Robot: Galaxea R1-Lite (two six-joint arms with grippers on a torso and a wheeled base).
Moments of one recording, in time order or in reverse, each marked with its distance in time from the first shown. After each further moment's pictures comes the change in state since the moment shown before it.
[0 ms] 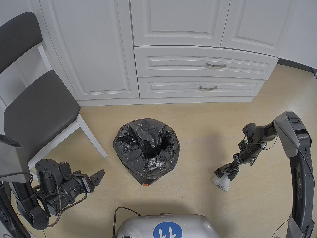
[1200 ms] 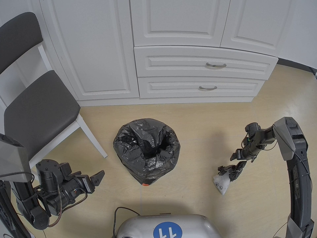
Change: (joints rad) left arm 0.003 0.013 0.000 0.002 0.000 -0.004; right arm -0.040 0.099 -0.110 -0.144 -0.117 0.142
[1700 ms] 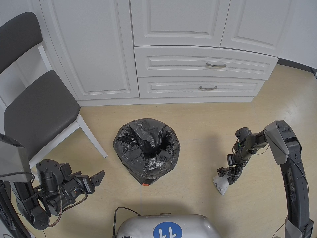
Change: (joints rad) left arm -0.001 0.001 0.000 0.001 -0.001 0.000; right arm 0.073 0.046 -0.004 -0.001 0.009 0.011
